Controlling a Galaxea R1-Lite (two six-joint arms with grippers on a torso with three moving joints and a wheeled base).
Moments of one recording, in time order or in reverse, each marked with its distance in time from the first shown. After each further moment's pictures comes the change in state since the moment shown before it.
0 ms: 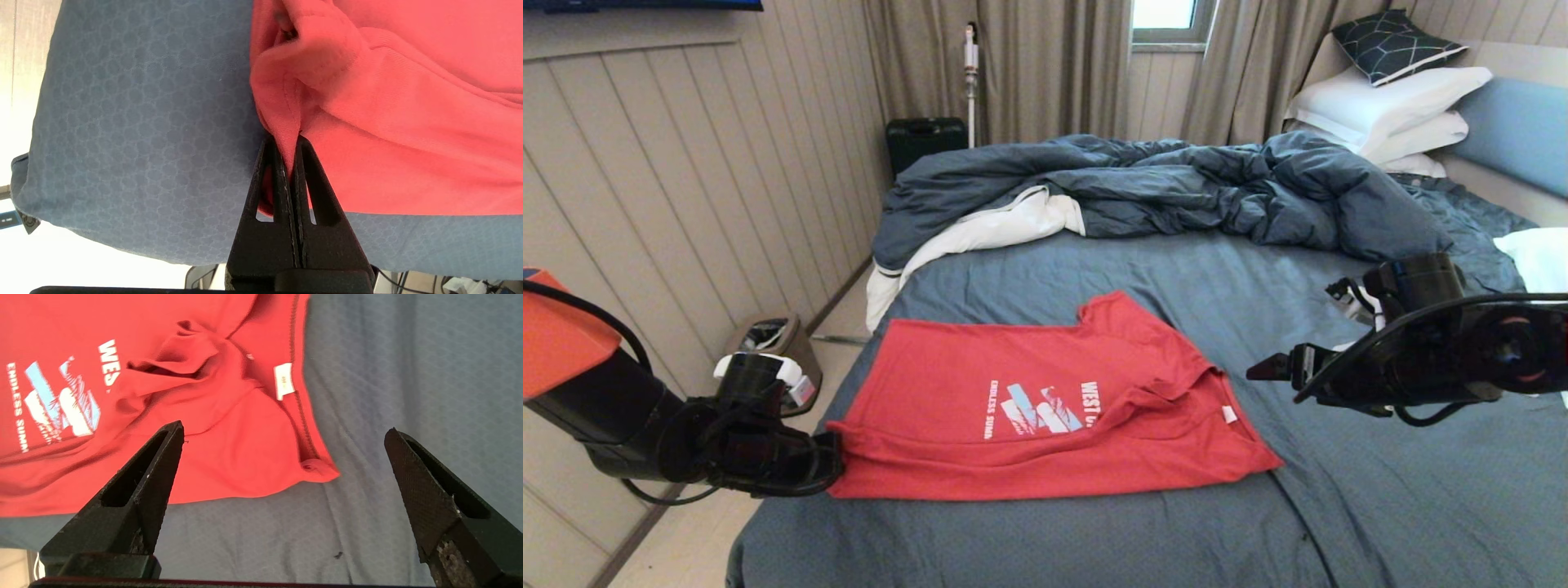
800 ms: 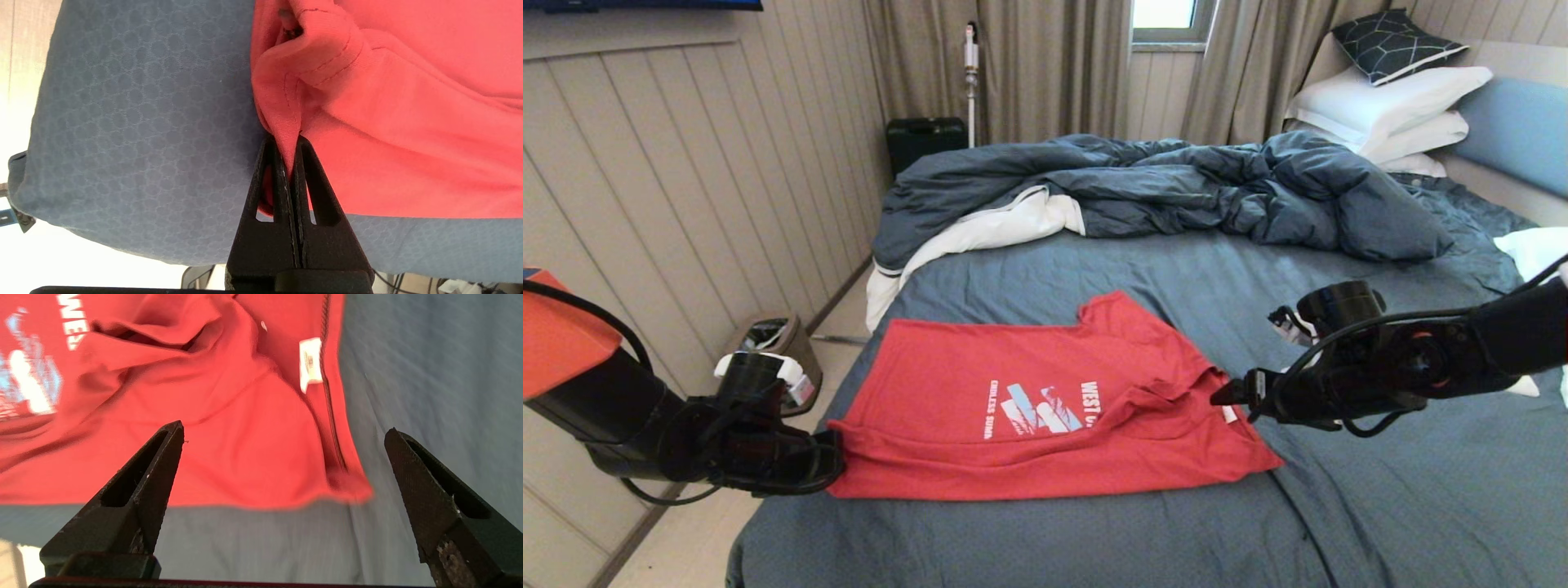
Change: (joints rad) left arm 0.000 0.000 -0.004 -0.002 0.001 -0.019; right arm 0.075 0.166 -0.050 -0.006 -0.007 -0.036
